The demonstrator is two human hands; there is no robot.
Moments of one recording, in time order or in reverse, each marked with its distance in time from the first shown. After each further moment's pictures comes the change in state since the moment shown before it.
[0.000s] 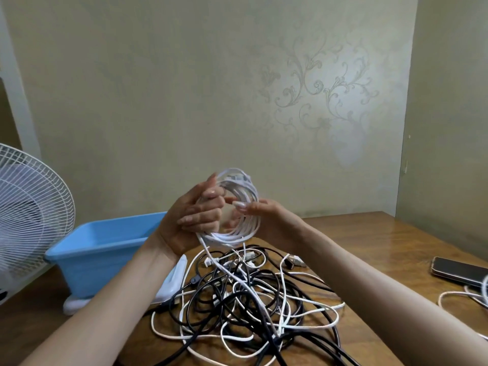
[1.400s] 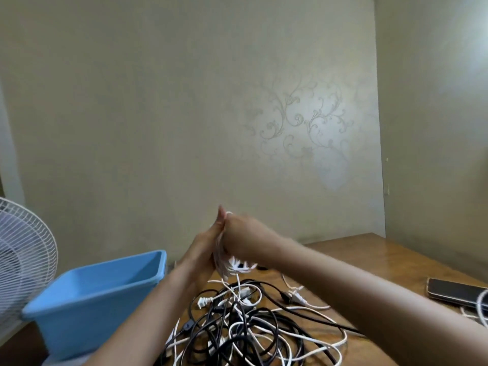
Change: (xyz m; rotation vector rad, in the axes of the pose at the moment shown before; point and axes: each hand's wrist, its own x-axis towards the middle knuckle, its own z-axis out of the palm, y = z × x) left_hand 0.036 -0.017 -0.003 0.609 0.745 0.231; right_hand 0.019 -0.048 0.038 -1.571 0.220 -0.037
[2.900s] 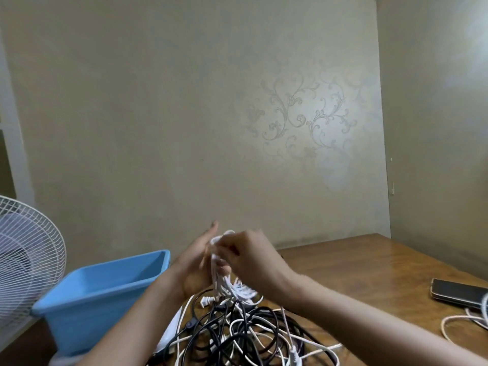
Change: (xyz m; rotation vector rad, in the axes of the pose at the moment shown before) left_hand -0.008 -0.002 -0.009 -0.209 -0.115 -0.202; right_hand -0.043 -0.004 0.019 0.368 0.323 -0.090
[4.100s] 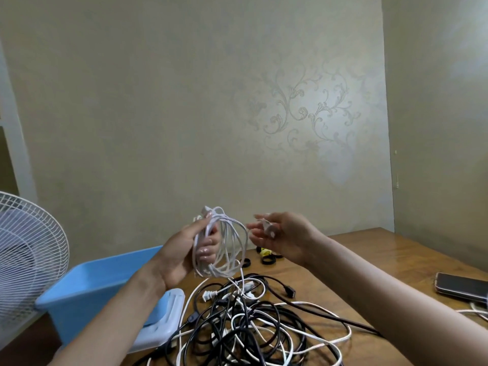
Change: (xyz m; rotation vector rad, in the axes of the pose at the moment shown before) left_hand -0.019 0.021 -0.004 0.118 -0.052 0.104; right_hand 0.014 0.043 -0.032 1.402 0.015 0.813
